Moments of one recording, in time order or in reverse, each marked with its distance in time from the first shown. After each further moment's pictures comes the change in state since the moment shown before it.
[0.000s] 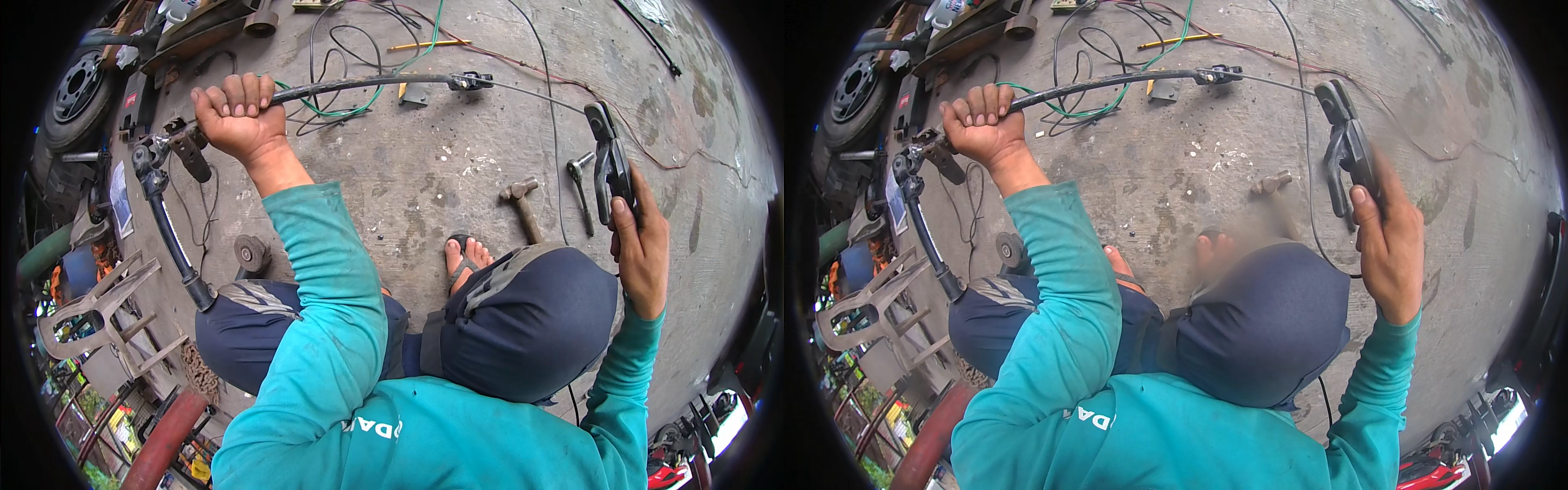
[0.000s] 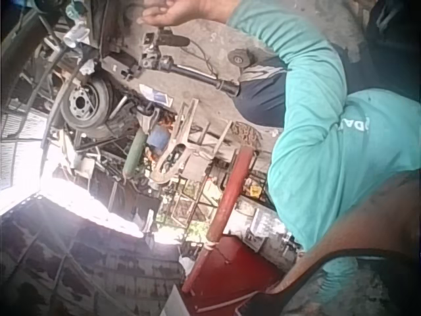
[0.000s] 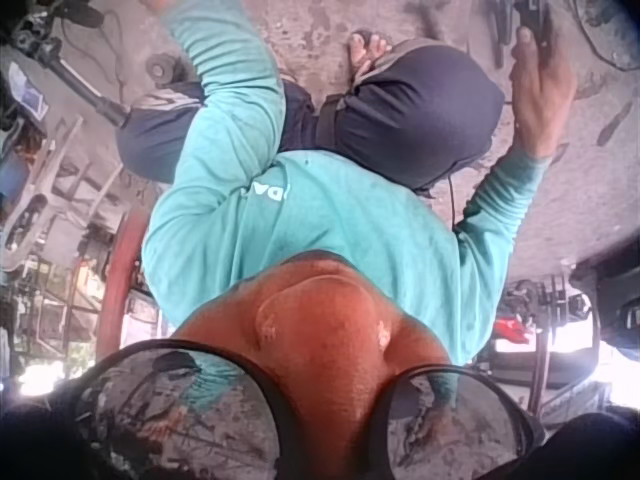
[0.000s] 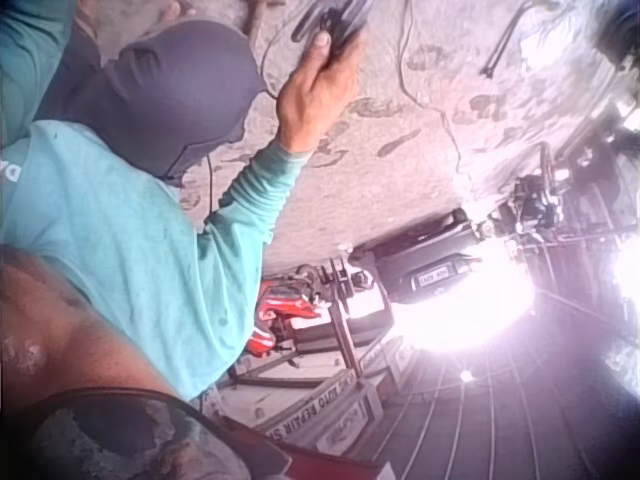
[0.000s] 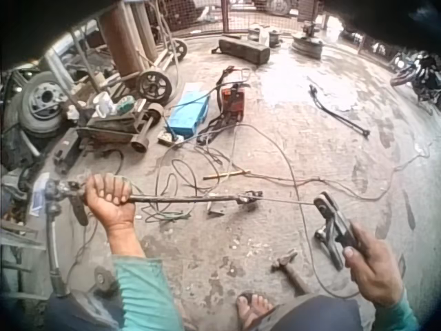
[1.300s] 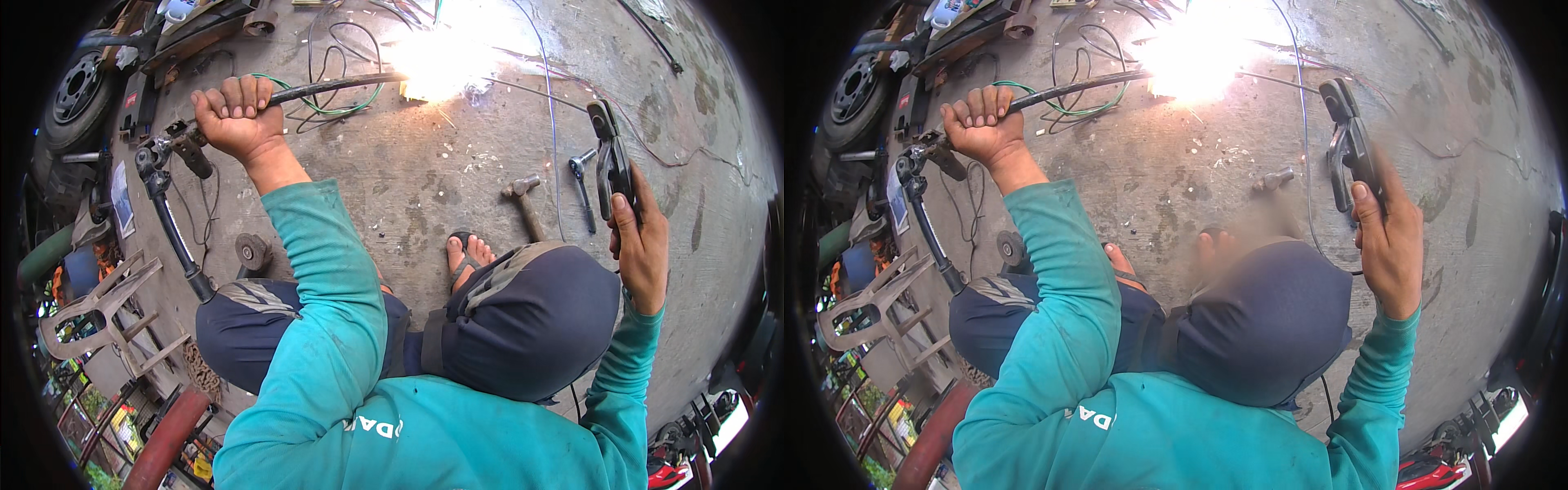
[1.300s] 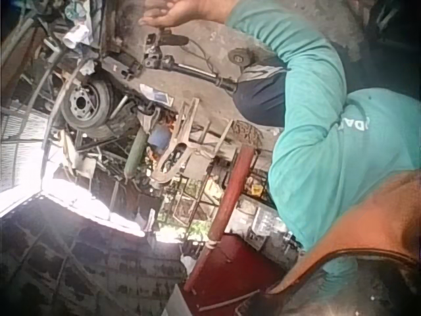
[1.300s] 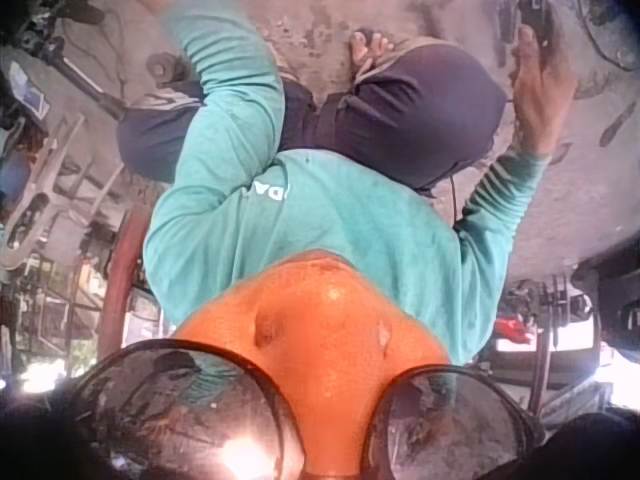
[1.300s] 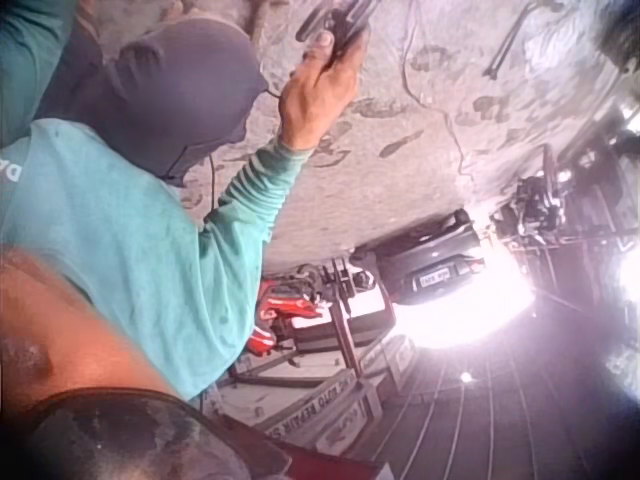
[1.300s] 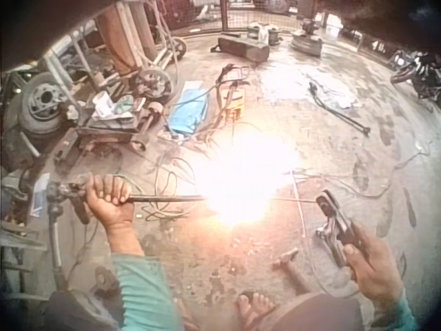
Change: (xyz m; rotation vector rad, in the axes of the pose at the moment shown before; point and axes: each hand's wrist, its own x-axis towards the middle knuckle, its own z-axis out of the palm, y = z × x) left_hand 0.006 -0.003 -0.015 -0.049 -0.019 -0.002; right_hand -0.001 -0.003 0.006 0.085 -0.011 0.124
